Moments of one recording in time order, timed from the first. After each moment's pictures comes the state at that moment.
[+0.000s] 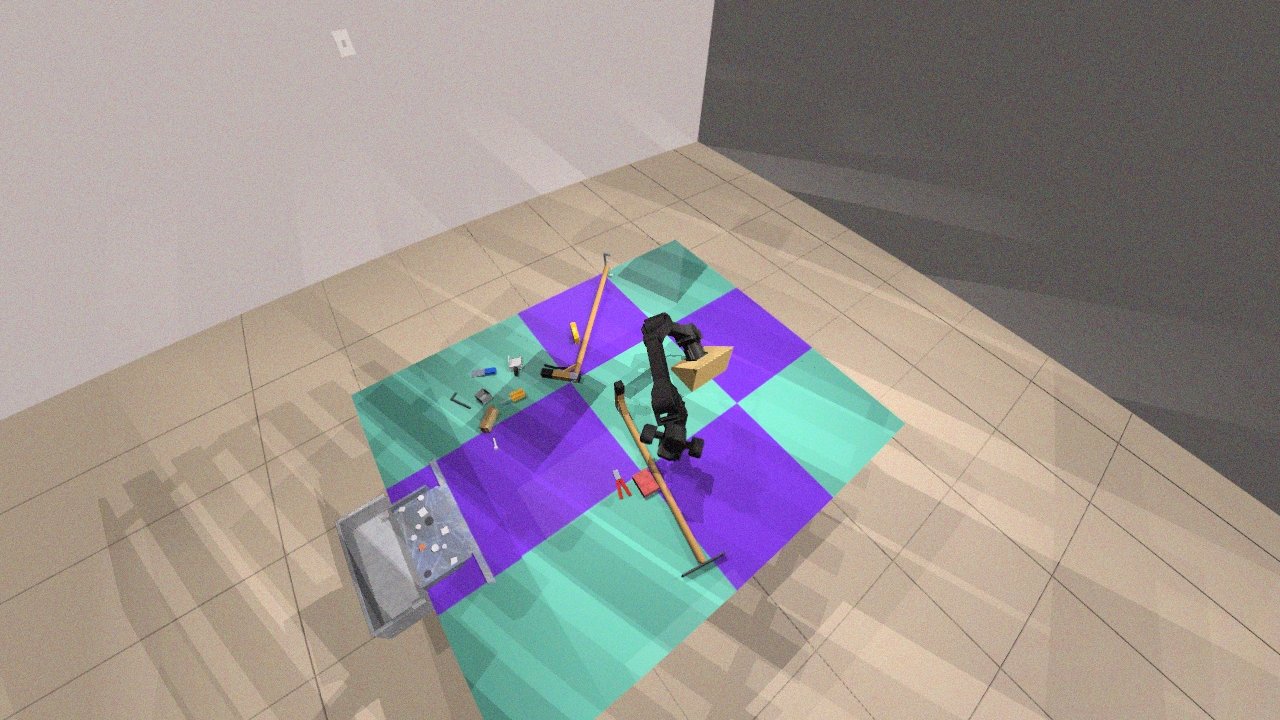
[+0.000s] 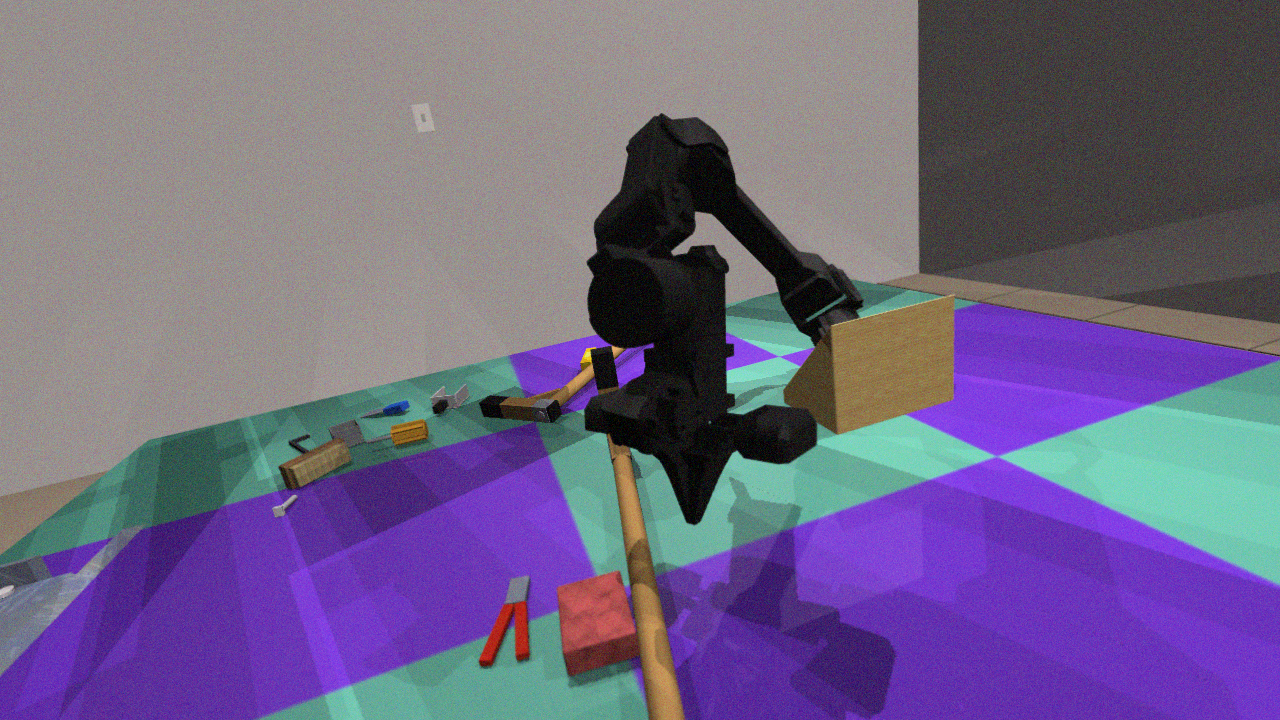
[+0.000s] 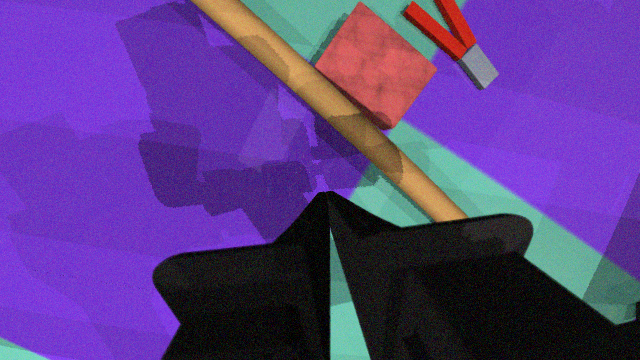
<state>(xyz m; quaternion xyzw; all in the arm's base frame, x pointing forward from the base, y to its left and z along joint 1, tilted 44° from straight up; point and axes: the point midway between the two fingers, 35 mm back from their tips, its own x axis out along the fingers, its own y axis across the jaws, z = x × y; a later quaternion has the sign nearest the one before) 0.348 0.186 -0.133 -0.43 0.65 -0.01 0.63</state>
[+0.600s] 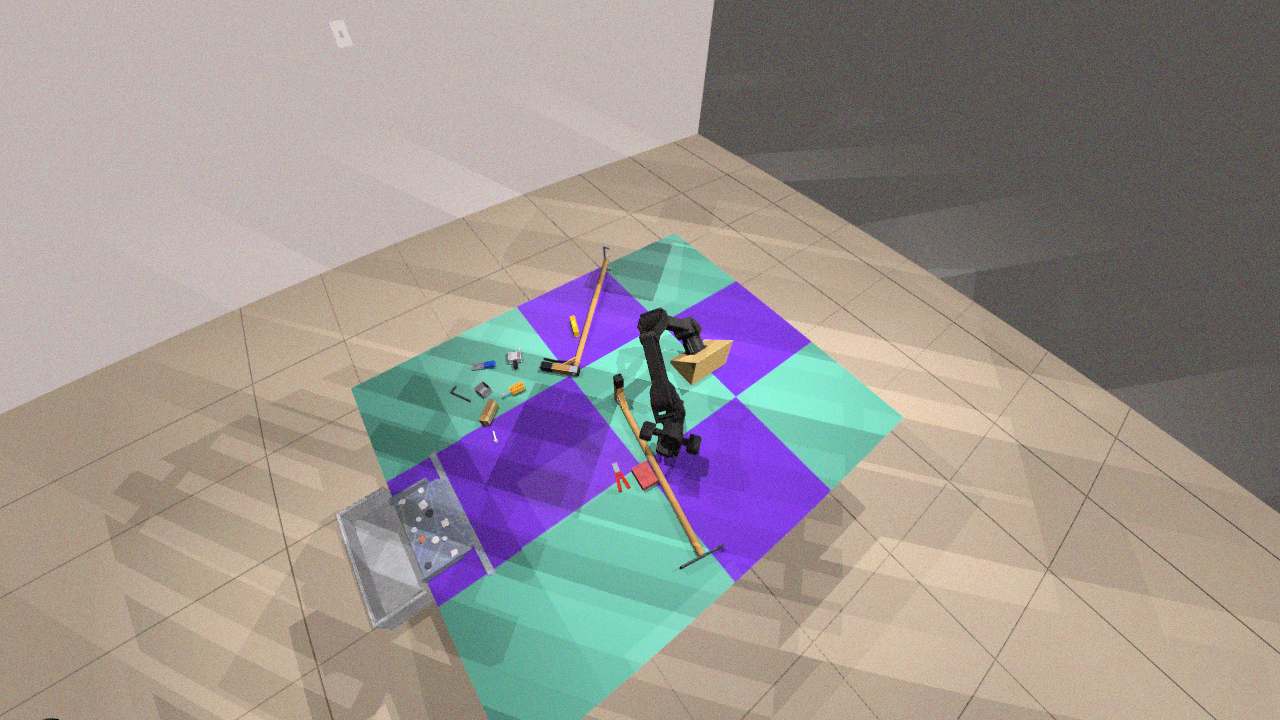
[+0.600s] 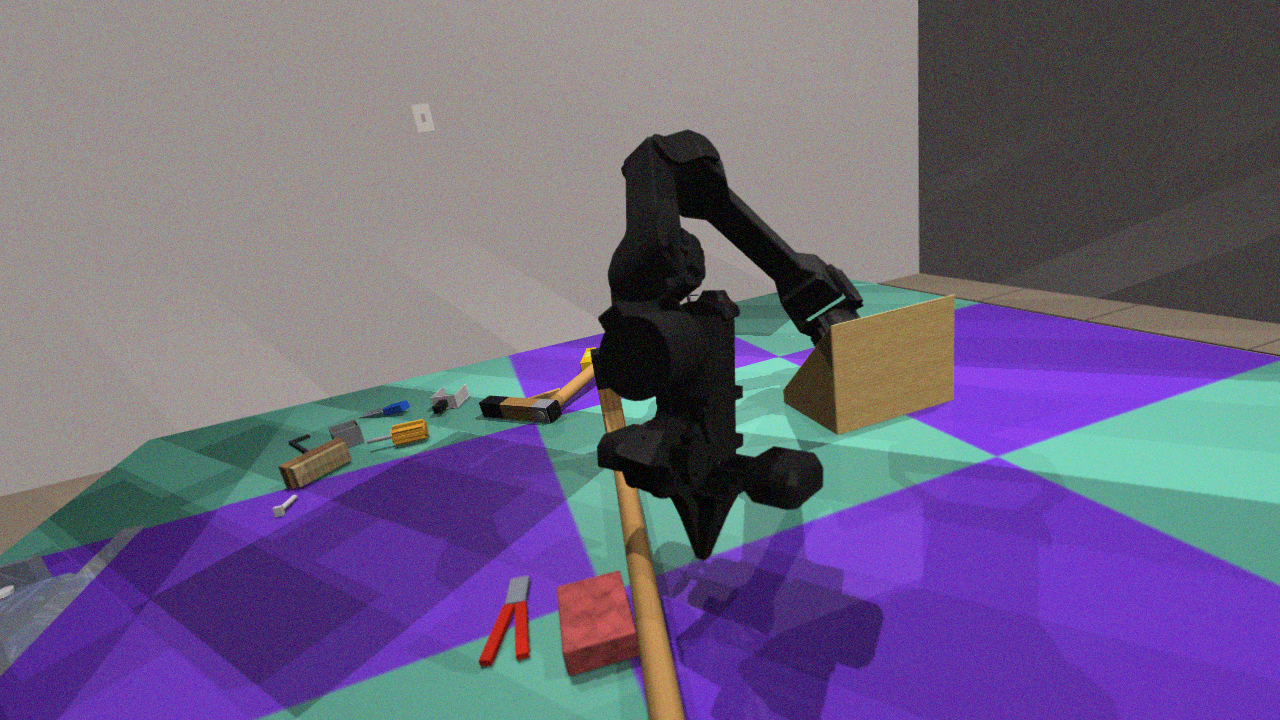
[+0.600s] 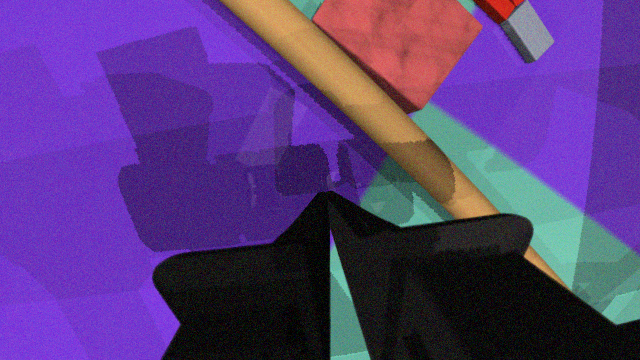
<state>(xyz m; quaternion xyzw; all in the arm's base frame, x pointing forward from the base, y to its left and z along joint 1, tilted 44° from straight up) 0.342 0.157 -0.159 -0.43 0.65 -0.02 0.63</state>
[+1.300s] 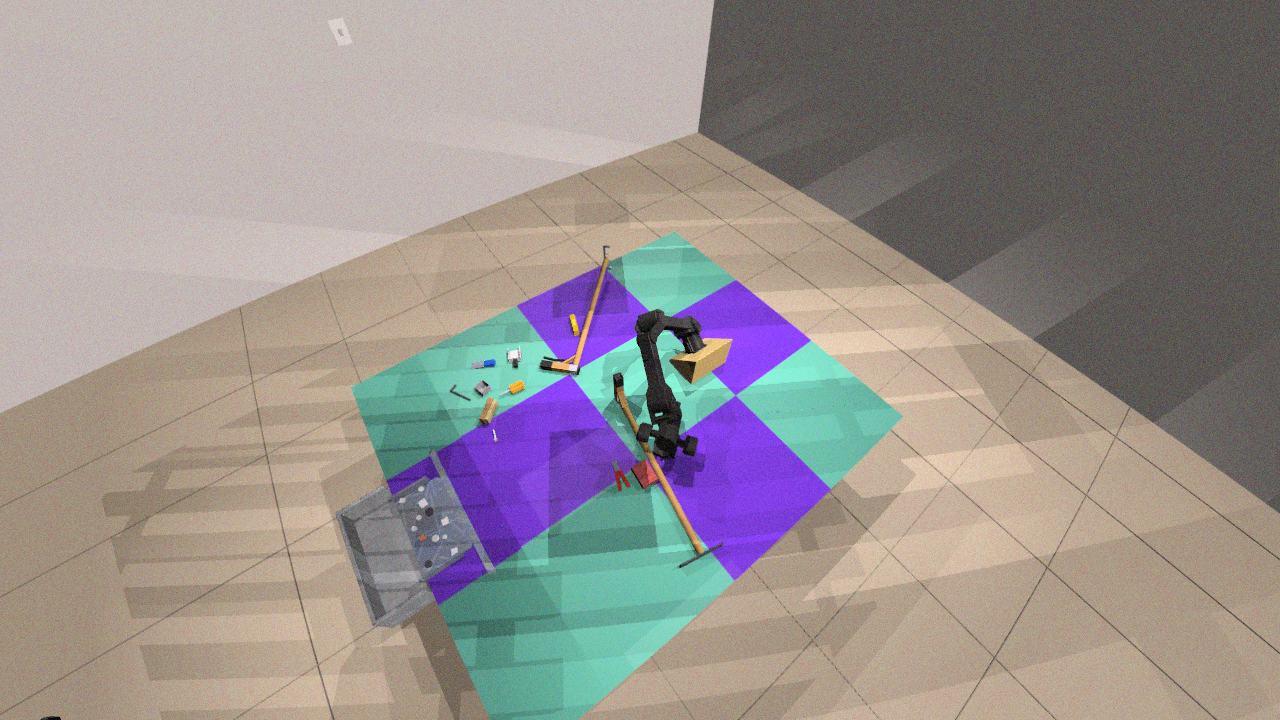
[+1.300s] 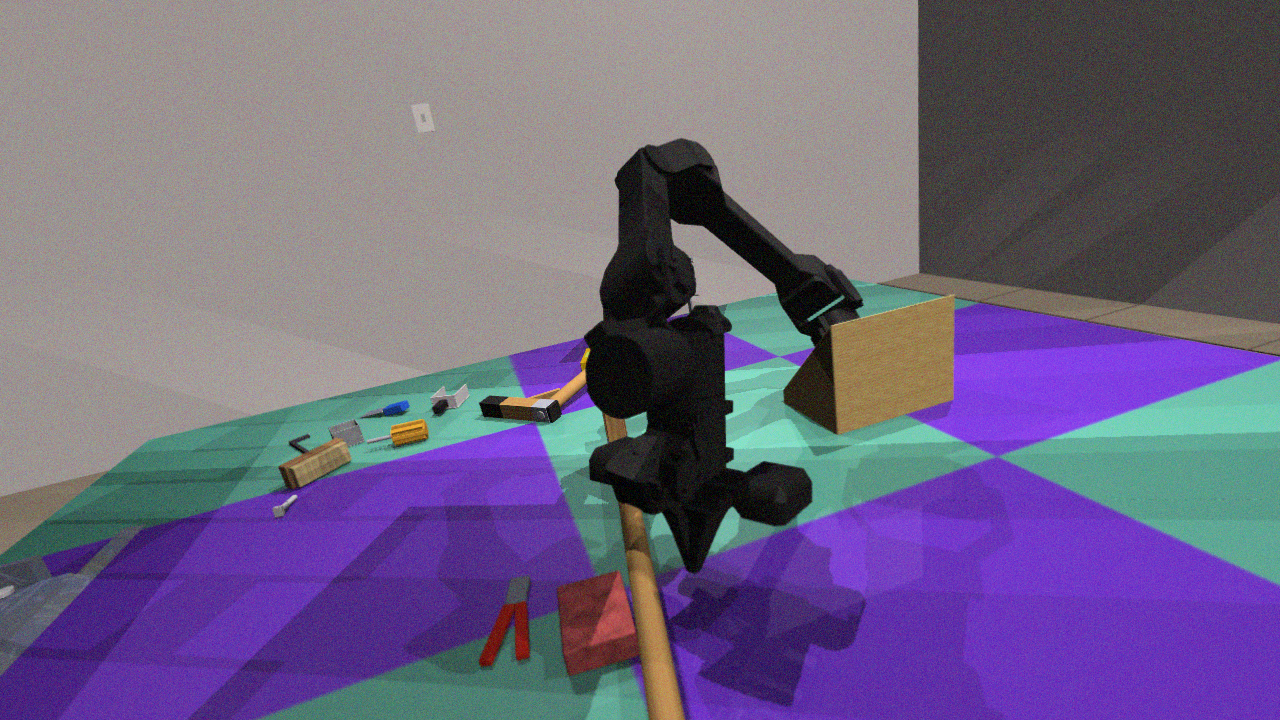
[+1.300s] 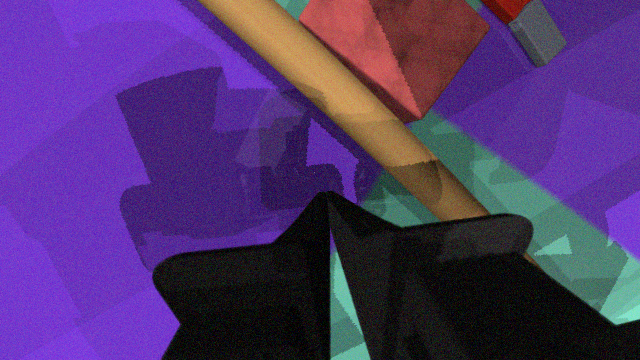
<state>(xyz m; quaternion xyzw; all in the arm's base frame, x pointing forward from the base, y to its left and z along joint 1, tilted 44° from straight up) 0.351 0.146 -0.166 -0.43 0.65 -0.02 0.63</state>
